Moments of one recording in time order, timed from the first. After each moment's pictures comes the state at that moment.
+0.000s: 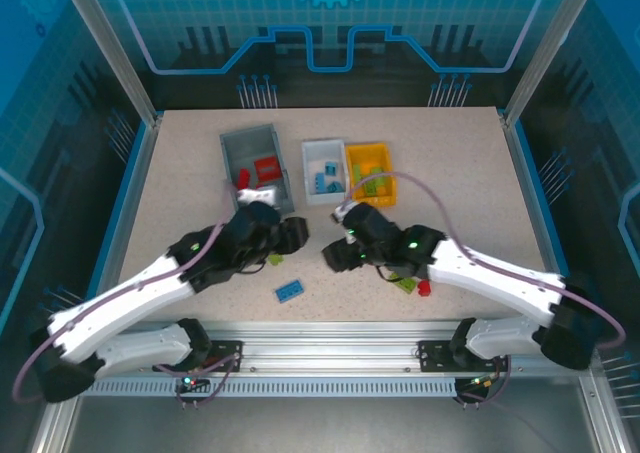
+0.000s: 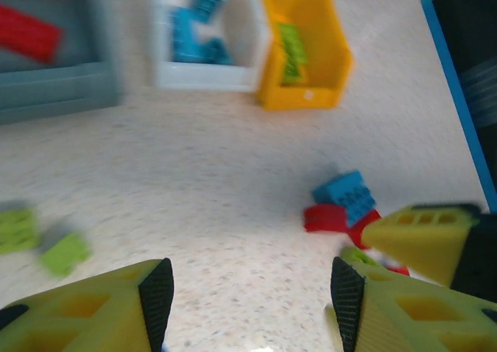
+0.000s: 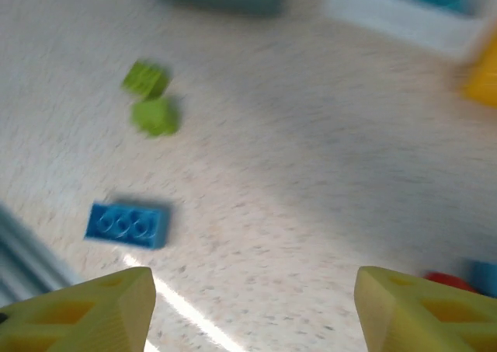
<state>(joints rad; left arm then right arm) -0.86 0.95 0.94 -0.68 -0.31 -0.90 0.98 1.32 1.00 -0.58 0.10 0.36</state>
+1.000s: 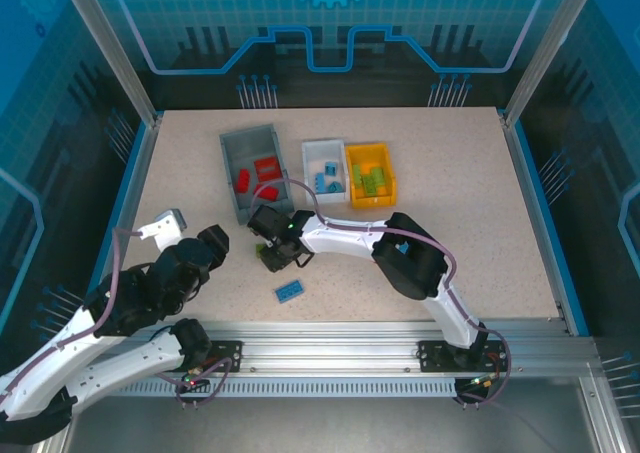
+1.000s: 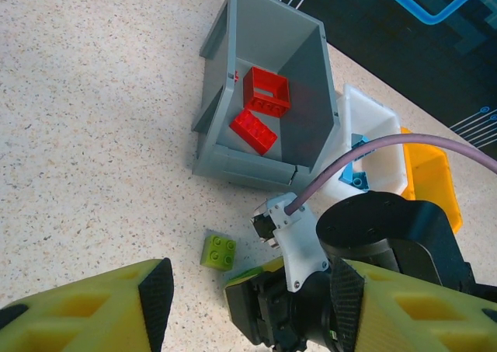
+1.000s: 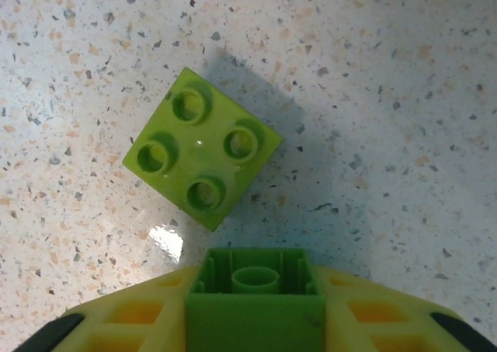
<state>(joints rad) -0.86 0.57 0.92 -1.09 -0.71 -1.14 1.04 2.20 1.65 -0.64 0.03 0.33</state>
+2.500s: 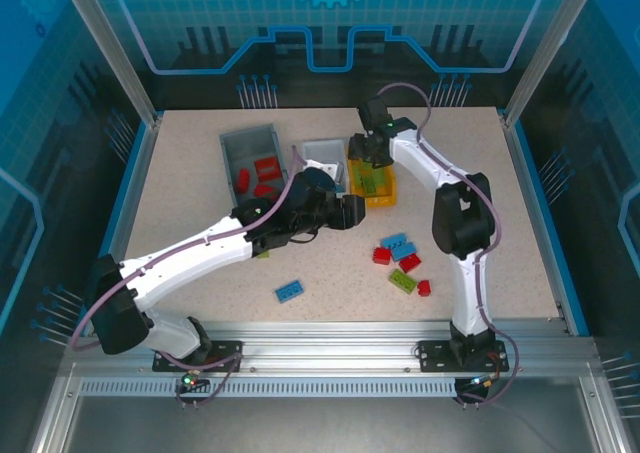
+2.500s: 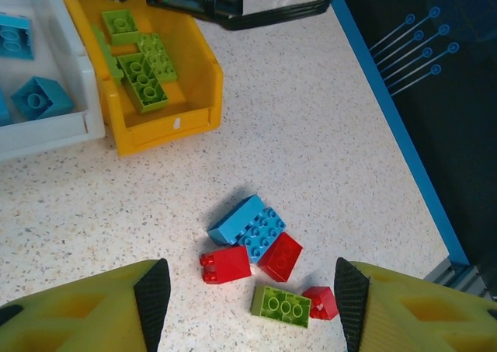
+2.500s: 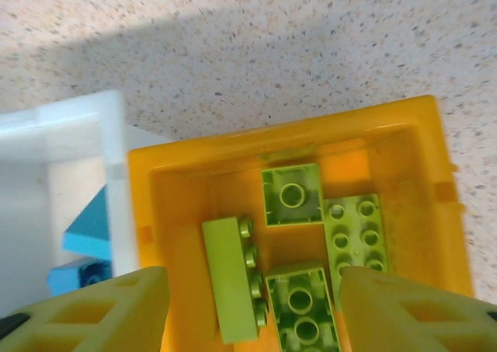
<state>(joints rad) -0.88 1.43 1.24 -0.42 -0.09 -0.72 0.39 2.15 1.90 -0.76 0.11 0.47</state>
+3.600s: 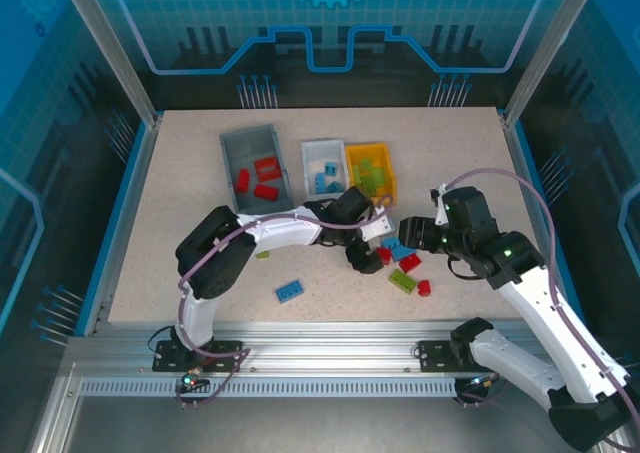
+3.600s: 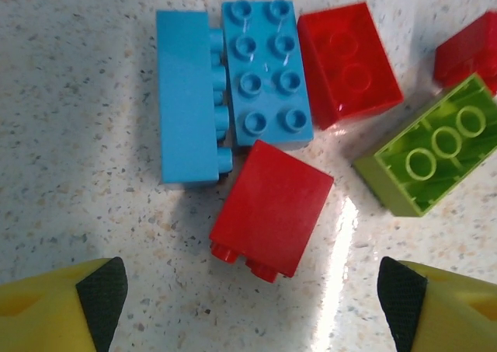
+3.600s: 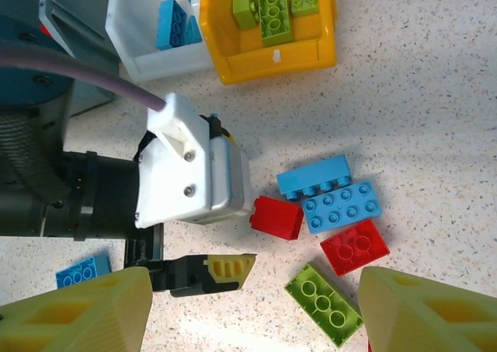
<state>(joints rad) -0.84 1.99 1.33 -0.33 0.34 0.28 0.44 0.85 0.96 -0.93 -0.03 0.50</state>
